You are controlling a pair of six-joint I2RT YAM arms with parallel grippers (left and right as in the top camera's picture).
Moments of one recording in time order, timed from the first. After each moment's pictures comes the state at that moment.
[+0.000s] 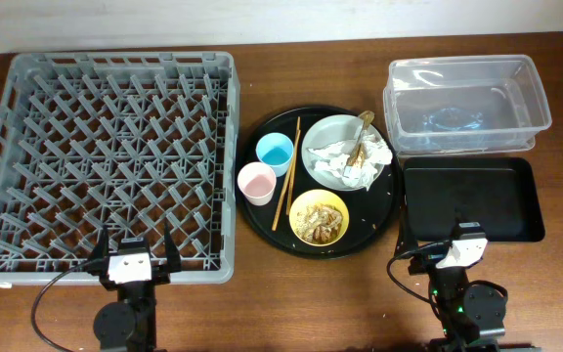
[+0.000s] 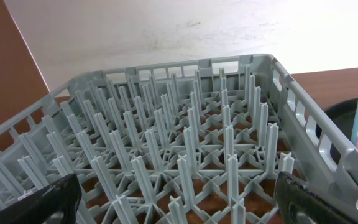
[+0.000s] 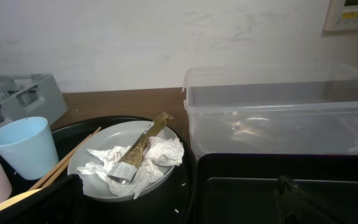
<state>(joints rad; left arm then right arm) 0.07 0.02 0.01 -0.08 -0.06 0.14 0.05 0.01 0.01 -0.08 -0.02 0.09</state>
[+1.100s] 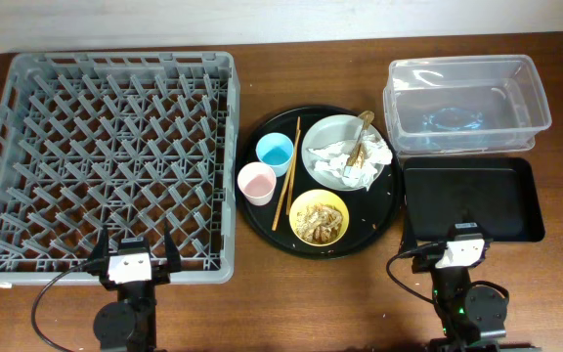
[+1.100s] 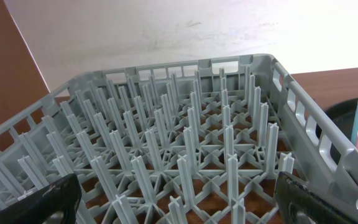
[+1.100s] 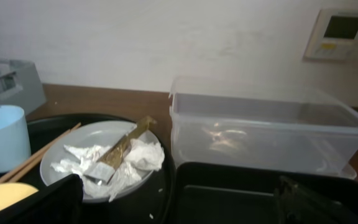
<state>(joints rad) 0.07 0.02 0.01 -0.08 -0.06 0.14 0.05 0.01 0.01 -0.05 0.02 -0.06</state>
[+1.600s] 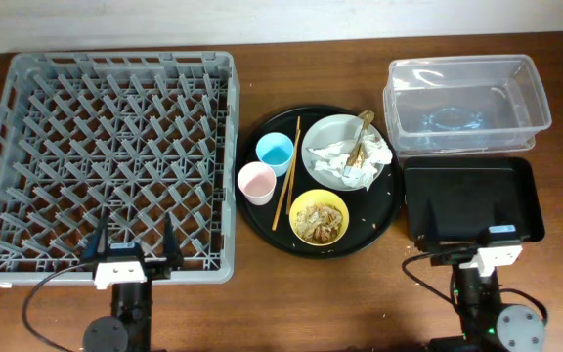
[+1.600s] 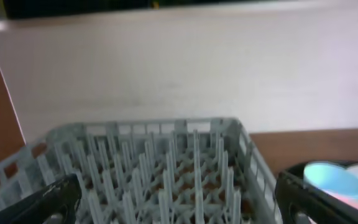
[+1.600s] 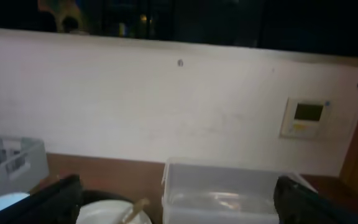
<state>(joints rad) 0.07 0.02 0.09 0.04 0.05 0.04 0.05 0.12 0.27 0.01 0.02 -0.08</state>
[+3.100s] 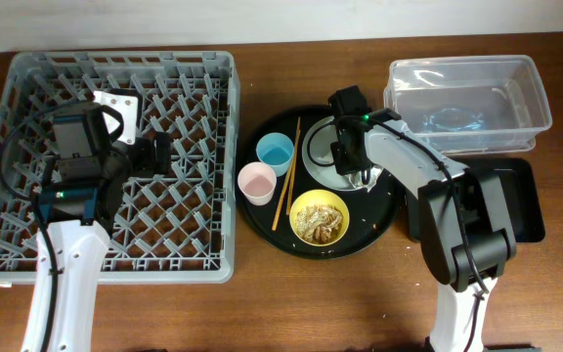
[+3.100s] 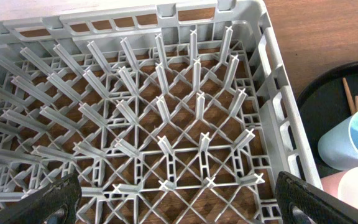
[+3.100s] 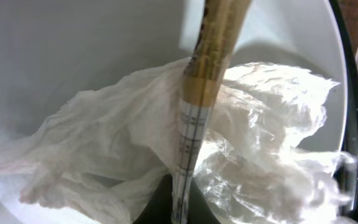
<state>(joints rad) 0.07 1.32 1.14 -0.54 0.07 0.16 0.31 2.09 1.47 -0.73 0.18 0.13</state>
